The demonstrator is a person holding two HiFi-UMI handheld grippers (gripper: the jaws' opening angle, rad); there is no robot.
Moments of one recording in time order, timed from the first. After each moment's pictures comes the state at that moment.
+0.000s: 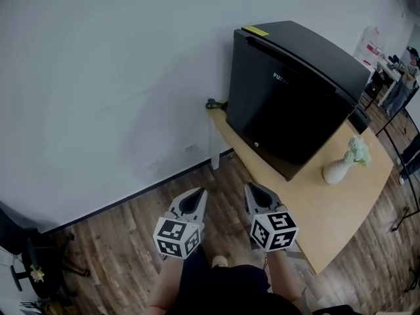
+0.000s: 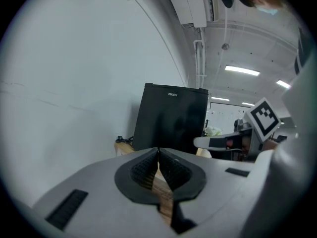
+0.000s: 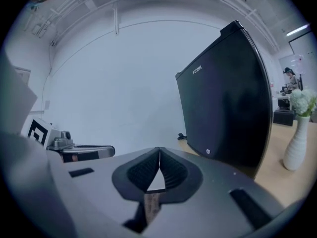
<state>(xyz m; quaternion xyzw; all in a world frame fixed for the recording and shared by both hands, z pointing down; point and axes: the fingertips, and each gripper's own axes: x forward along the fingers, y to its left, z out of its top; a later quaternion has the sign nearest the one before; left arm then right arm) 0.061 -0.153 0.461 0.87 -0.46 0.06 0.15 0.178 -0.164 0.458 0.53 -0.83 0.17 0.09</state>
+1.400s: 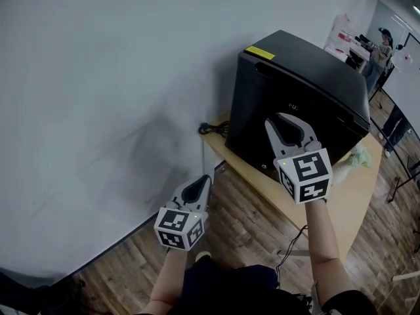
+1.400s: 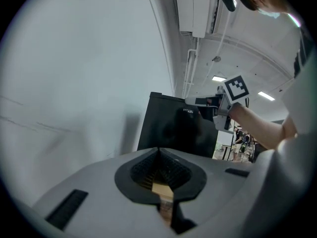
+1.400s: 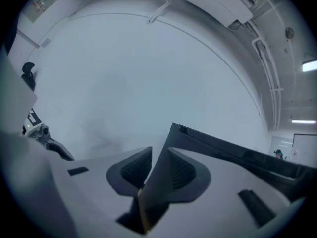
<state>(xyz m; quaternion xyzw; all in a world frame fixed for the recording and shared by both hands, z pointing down) 0.014 -0.324 0.401 0.92 -0.36 0.03 0.13 0.171 -0.369 0.259 0.62 -0.76 -0.11 0.19</state>
